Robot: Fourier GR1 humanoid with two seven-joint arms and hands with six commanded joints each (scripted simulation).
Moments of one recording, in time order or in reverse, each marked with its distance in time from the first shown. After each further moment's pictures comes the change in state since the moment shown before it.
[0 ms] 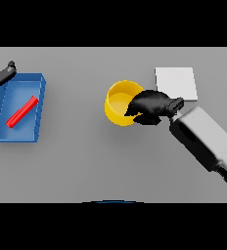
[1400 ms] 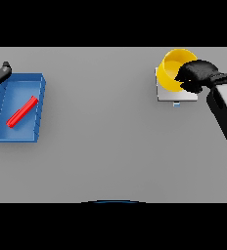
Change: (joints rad) left arm 0.023 0.040 0.016 -0.061 0.028 0.011 0.052; right arm -0.201 -0.111 -0.091 0.603 0.033 -0.251 -0.060
